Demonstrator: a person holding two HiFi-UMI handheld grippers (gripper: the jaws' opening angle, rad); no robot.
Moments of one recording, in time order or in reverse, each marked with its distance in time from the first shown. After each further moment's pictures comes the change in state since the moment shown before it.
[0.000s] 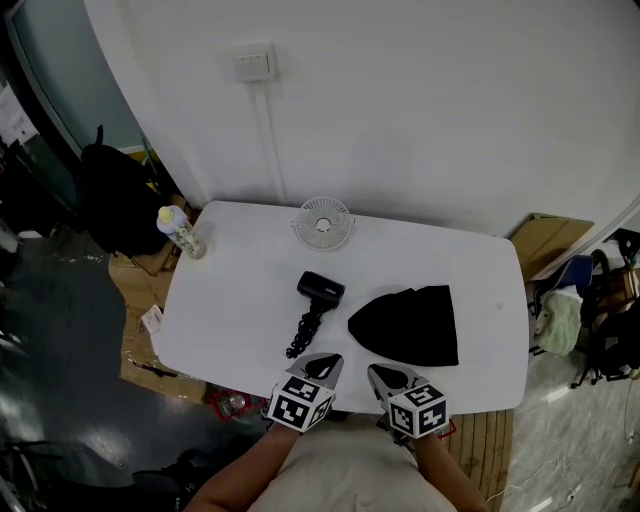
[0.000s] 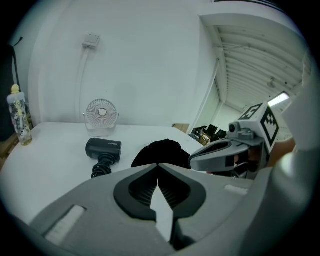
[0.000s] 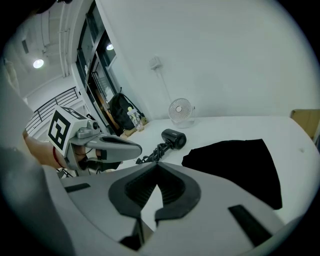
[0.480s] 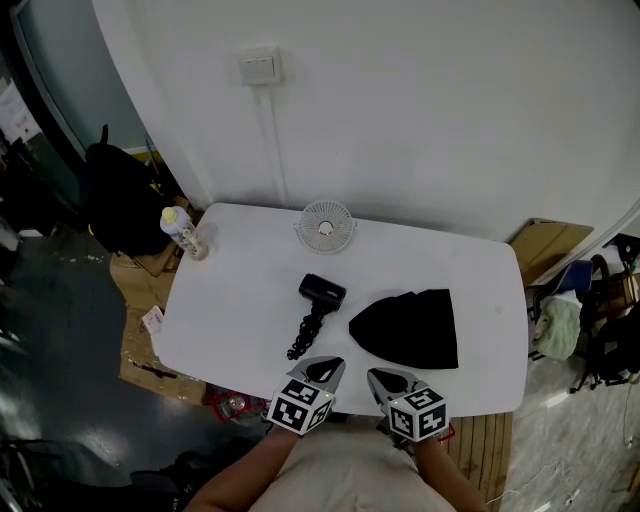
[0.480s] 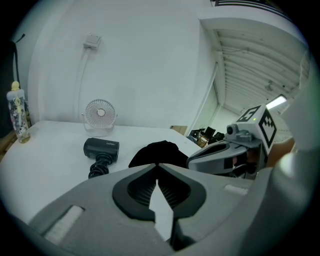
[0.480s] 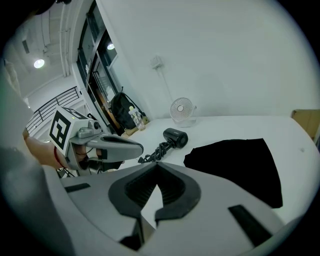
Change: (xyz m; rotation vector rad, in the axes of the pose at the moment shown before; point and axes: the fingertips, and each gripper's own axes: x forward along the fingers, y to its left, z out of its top) left arm -0.004 -0.006 -0.001 -0.010 -0.020 -0.026; right arm -0.003 0.007 -0.003 -0.004 0.007 0.009
